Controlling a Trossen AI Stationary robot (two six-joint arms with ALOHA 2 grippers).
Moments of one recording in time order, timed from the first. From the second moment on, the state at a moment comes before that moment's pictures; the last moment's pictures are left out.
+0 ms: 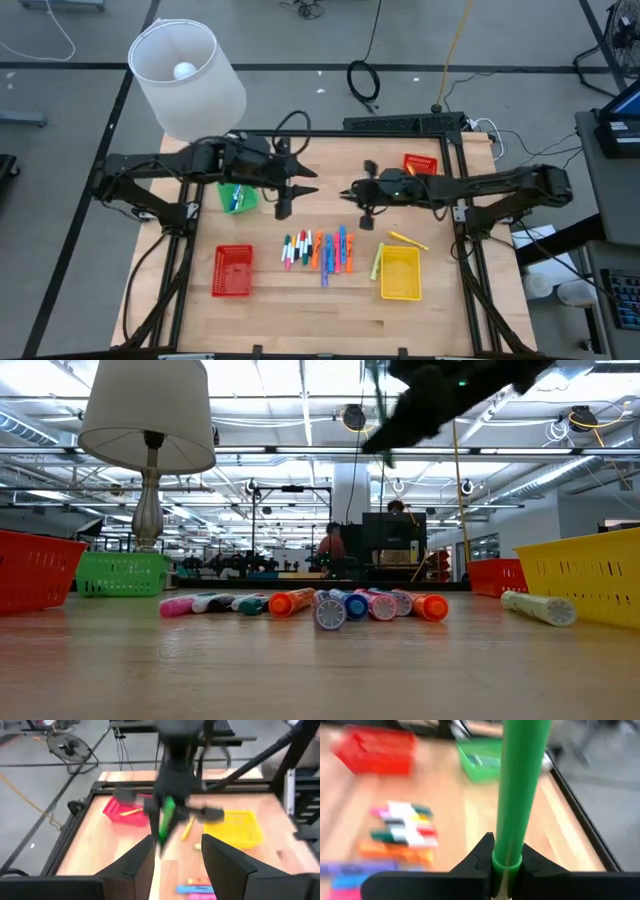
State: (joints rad) left arm 0.02 1.37 1.44 -0.49 -0.04 0.05; right arm -0.05 1.28 0.85 -0.03 0.14 -0.13
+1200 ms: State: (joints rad) left arm -0.05 0.93 0.67 0.30 0.02 0.08; right arm -0.55 0.93 0.48 -0.57 0.34 0.30
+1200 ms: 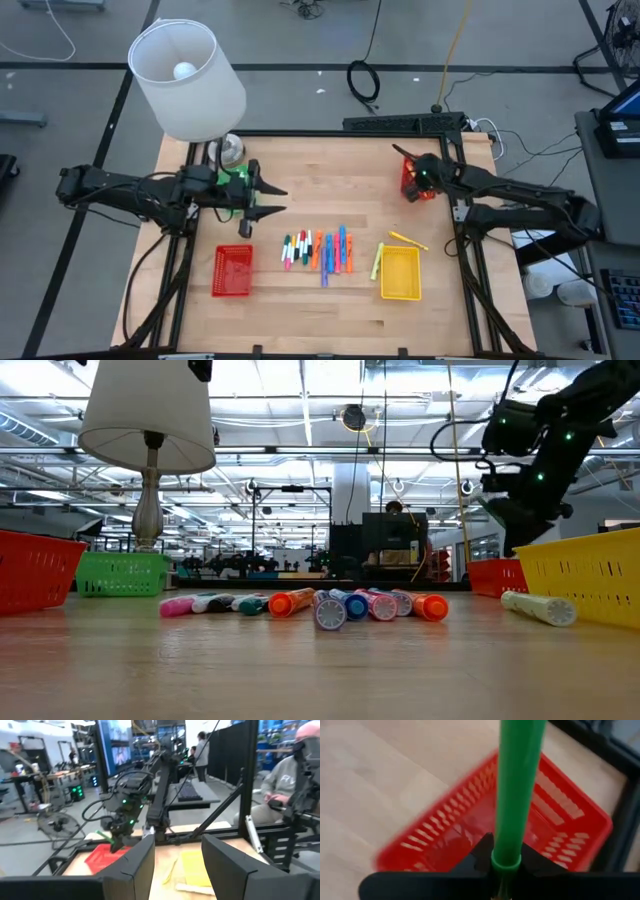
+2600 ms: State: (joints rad) left arm -0.05 0.93 0.67 0.26 0.00 0.08; right arm -0.43 0.68 0.49 -0.59 -0.27 0.46
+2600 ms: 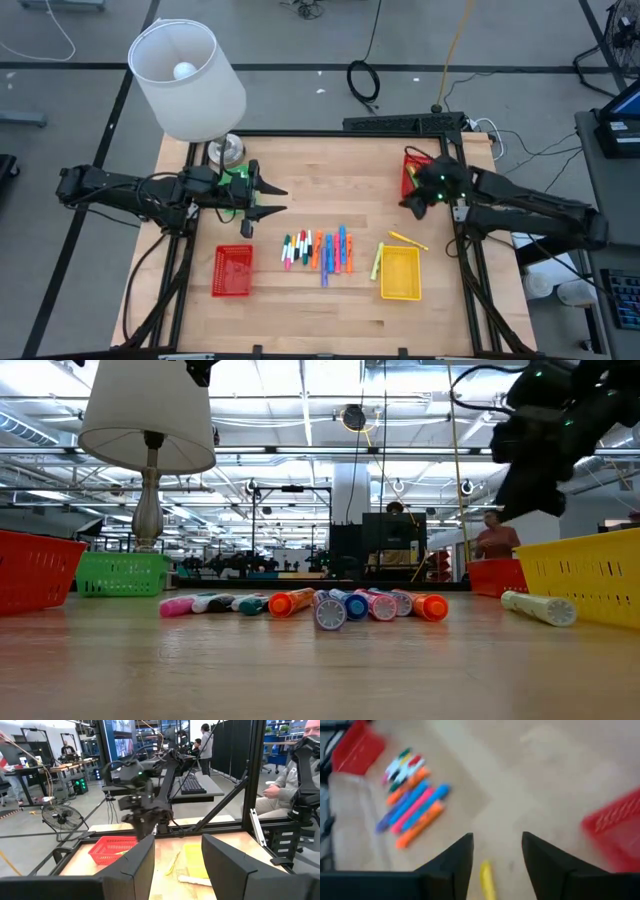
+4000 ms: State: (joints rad) left arm -0.05 0.93 0.67 0.24 0.00 0.07; right arm 0.32 0.97 0.33 -0.83 -0.16 1.19
